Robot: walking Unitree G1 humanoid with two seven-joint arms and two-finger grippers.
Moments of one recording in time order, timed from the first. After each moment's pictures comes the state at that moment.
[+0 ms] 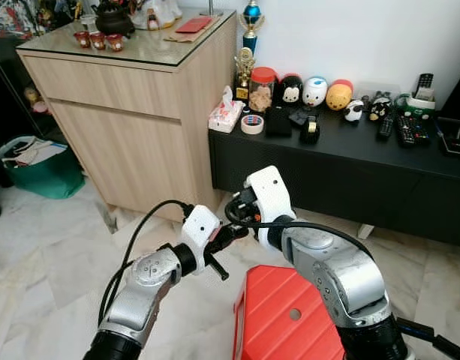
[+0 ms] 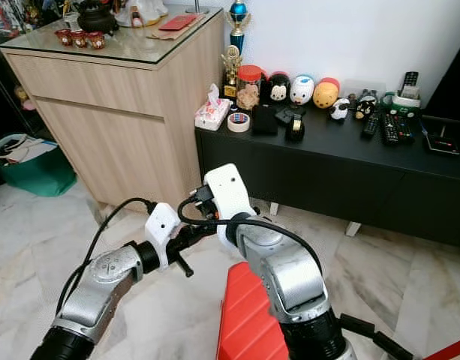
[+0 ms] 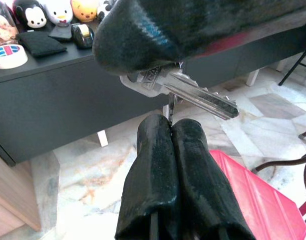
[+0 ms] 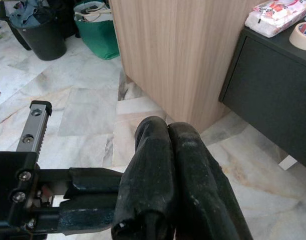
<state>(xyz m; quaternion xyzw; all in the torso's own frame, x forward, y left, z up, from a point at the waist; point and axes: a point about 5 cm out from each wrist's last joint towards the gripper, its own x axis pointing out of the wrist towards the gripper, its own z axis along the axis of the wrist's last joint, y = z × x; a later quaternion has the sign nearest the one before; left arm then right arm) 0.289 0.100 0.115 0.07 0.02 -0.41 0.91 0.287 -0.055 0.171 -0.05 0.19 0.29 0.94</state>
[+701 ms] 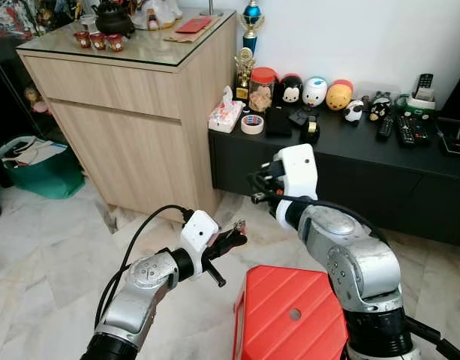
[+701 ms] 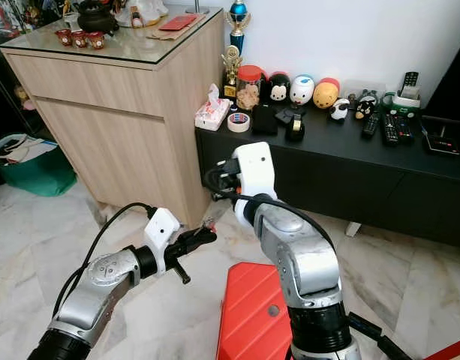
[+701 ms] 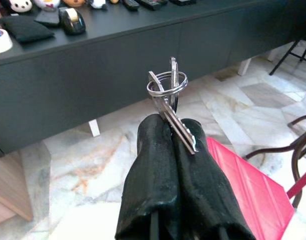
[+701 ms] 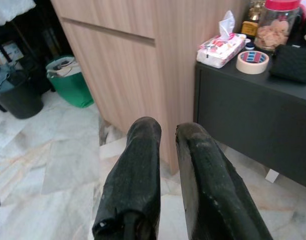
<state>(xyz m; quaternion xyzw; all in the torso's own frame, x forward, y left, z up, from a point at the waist) 0.284 0.103 0.109 0.08 0.05 -0.43 0.90 0.310 -0.081 0.191 0.03 0.13 0.21 0.97</state>
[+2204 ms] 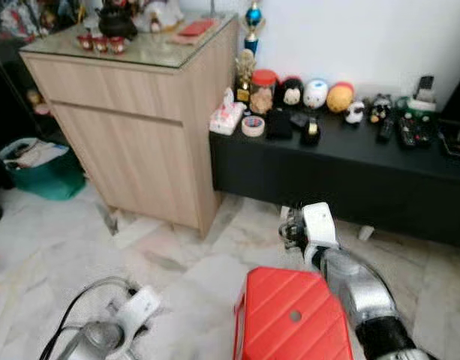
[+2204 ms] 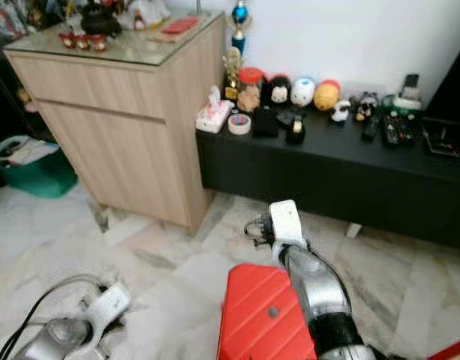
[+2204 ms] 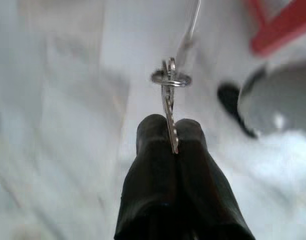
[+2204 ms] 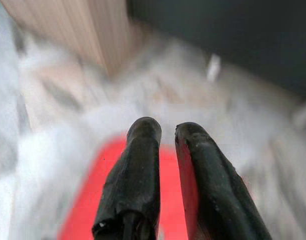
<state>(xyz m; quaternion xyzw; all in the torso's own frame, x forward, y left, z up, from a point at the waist) 0.208 0.250 -0.045 0.27 0.48 -0.19 0.82 0.297 -0.158 0.022 -0.04 0.32 0.10 0.94</state>
